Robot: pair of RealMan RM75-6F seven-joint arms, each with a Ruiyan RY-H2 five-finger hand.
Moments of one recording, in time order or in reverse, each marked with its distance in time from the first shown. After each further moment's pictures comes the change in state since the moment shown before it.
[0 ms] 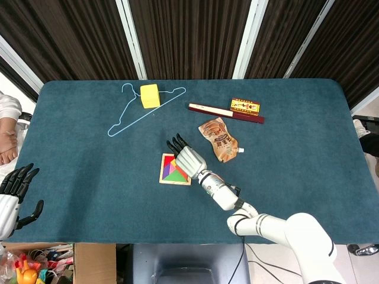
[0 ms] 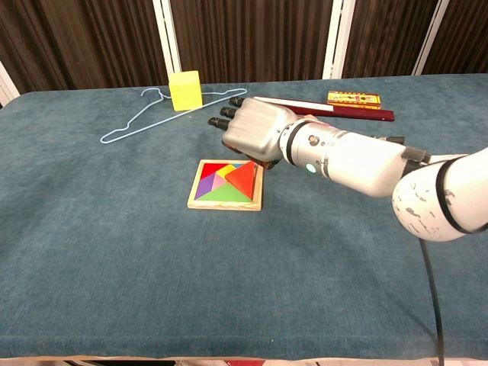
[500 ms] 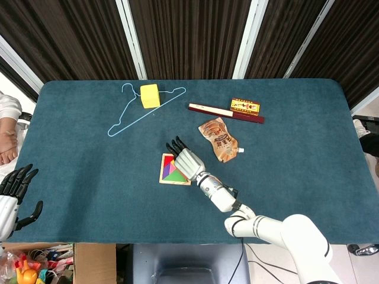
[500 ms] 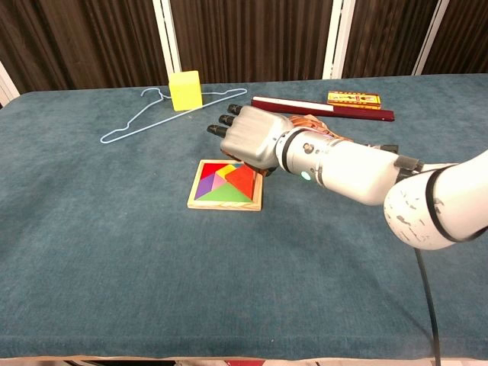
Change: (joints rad) left arm 0.008 0.002 0.005 -0.001 0.007 0.014 -0.003; right arm 0.006 -0.032 -0.003 0.023 0.034 -0.006 -0.011
